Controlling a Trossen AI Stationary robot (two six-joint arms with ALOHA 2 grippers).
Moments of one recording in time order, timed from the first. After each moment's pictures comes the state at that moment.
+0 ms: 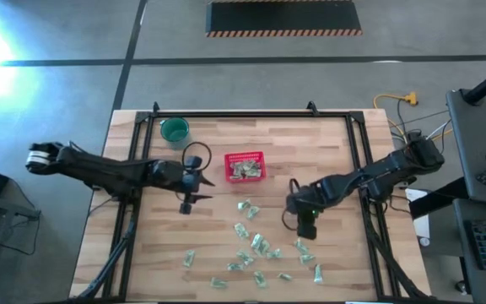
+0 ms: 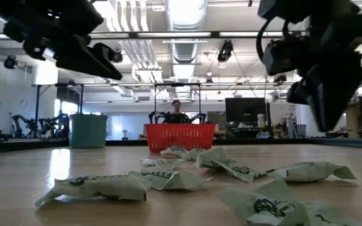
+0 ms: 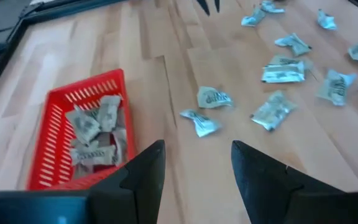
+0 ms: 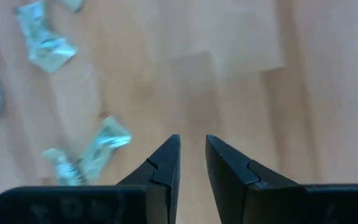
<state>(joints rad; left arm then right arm) -0.06 0.98 0.49 -0.03 -0.01 0.19 0.27 1.51 0.84 -0.61 -0.16 0.55</state>
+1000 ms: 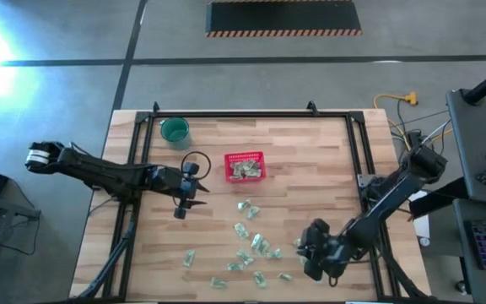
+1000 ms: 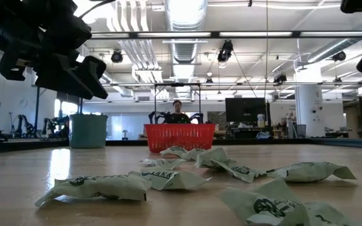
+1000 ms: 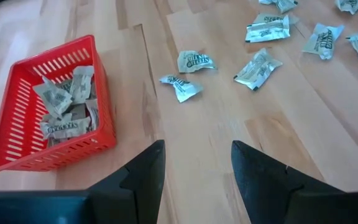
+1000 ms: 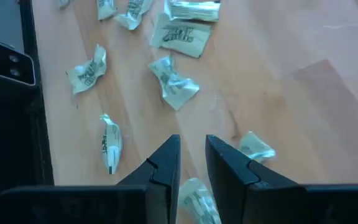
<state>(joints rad) -0.09 0.97 0.40 -0.02 -0.01 0.22 0.81 1.57 0.85 -0.31 0.45 1.17</state>
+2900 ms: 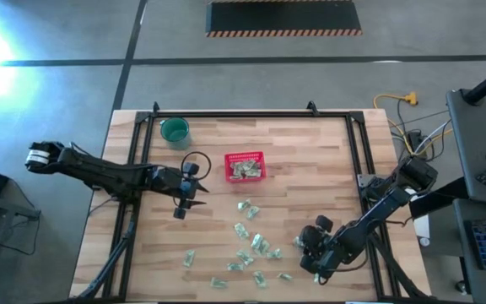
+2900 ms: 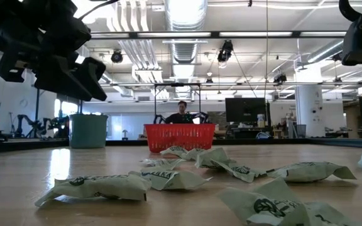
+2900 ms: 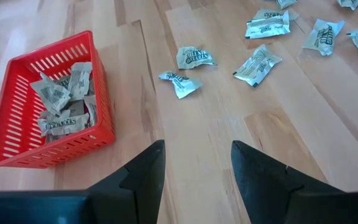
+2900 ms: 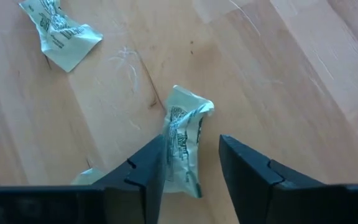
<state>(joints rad) -0.09 0.97 0.40 -0.03 0.00 0.22 0.81 1.72 0.85 -0.46 0.45 1.26</state>
